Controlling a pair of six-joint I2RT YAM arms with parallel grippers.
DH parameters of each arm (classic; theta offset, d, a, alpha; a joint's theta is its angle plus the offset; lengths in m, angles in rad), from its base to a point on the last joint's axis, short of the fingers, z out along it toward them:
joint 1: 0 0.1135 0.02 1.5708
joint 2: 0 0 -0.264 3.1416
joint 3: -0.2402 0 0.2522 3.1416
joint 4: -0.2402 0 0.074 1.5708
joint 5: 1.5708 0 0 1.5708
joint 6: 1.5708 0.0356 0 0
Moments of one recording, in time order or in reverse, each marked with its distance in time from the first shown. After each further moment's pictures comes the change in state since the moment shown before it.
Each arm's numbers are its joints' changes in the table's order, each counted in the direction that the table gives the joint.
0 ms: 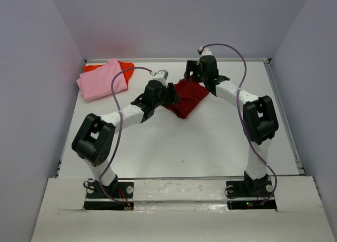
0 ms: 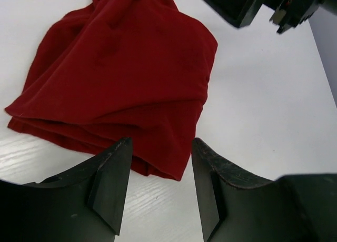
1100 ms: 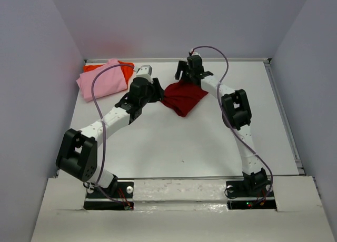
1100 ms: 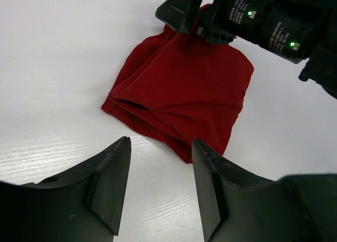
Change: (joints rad) left arm 0.085 0.176 0.031 -0.137 -0.114 0.066; right arm 0.005 -0.475 -0.505 -0.173 -0.055 0.159
